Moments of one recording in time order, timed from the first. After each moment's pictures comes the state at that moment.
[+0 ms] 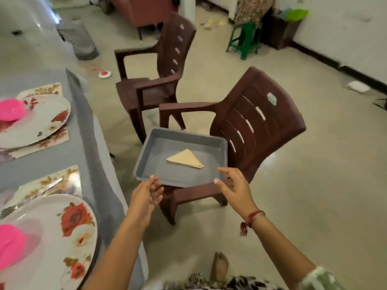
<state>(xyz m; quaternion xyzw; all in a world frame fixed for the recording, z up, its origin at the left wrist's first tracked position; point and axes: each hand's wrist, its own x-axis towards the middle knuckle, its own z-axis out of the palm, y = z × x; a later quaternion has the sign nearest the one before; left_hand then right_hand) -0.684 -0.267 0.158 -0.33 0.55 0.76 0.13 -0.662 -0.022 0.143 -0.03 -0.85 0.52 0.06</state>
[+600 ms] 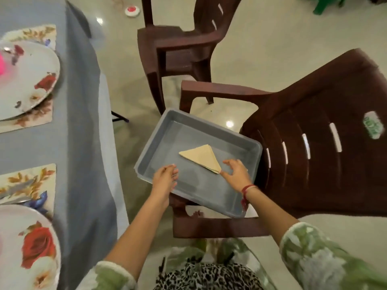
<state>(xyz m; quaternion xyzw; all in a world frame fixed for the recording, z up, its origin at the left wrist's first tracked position) -0.865 -0.229 0.040 -0.45 0.57 0.68 0.12 -0.914 -0.009 -0.018 -0.04 -0.90 0.36 -0.25</state>
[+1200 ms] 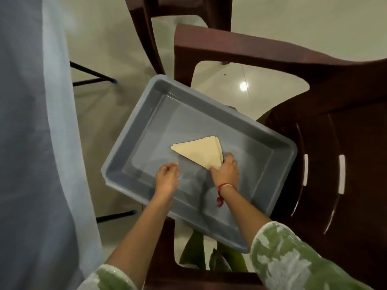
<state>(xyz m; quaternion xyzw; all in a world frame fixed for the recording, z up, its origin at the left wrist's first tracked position) -0.948 -0.211 -0.141 -0.55 0.55 0.60 0.17 -0.984 -0.061 -0.209 -0.21 -0.90 0.27 -0.27</state>
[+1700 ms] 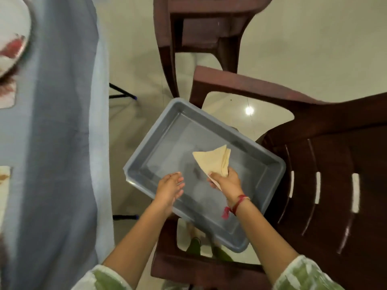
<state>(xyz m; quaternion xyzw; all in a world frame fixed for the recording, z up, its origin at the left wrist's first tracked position) -0.928 -0.214 -0.061 -0.57 0.47 0.66 0.16 -0.985 -0.060 -0.071 -0.26 -0.65 0.63 -0.34</state>
